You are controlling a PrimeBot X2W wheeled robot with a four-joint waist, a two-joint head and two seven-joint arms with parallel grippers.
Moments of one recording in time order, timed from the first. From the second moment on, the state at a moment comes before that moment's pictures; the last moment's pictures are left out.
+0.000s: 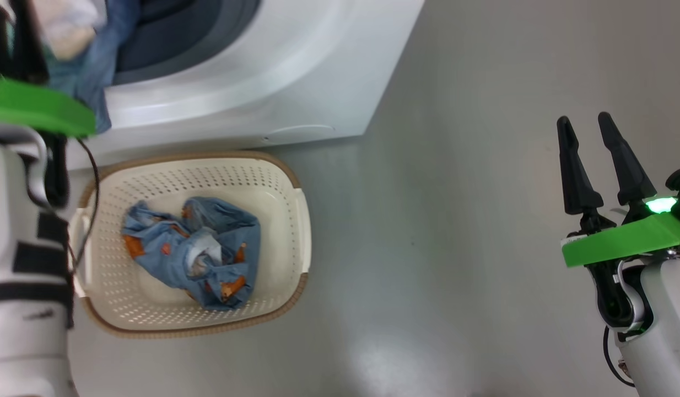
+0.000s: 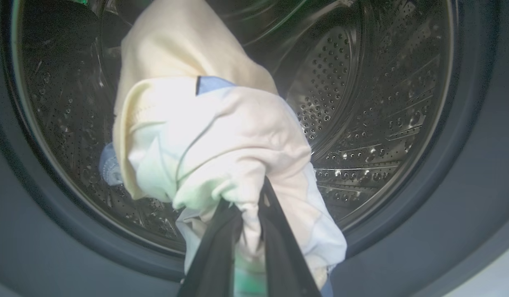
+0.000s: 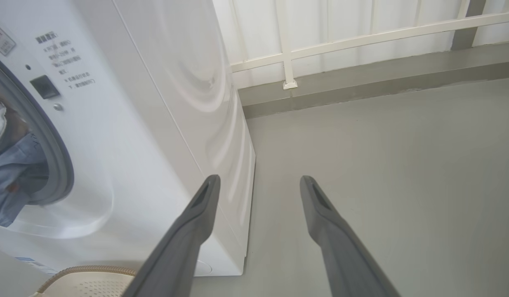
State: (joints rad) left arm -0.97 0.21 0.01 0.71 -0.21 -0.13 -0.26; right arm -0.39 -0.25 0.13 0.22 0.55 0.13 -0.25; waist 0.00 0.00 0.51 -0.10
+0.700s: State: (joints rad) left arm -1.29 0.31 0.04 0.81 -0.12 -0.07 -0.26; right arm -0.45 -0.22 0.16 0.21 0.55 0.13 -0.25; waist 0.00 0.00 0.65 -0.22
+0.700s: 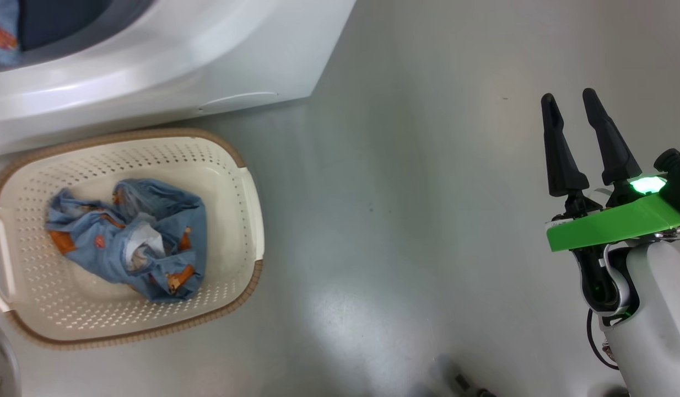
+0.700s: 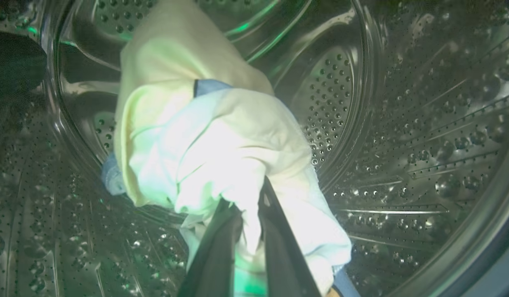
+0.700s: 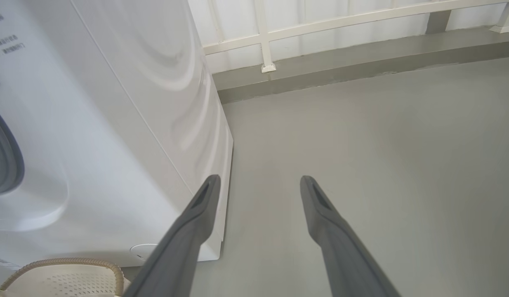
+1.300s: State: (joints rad) left arm -1.24 0.29 0.11 0.74 -0.10 -0.05 -0.26; right arm -0.45 -0.22 0.17 0.21 0.55 0.13 -0.25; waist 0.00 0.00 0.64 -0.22
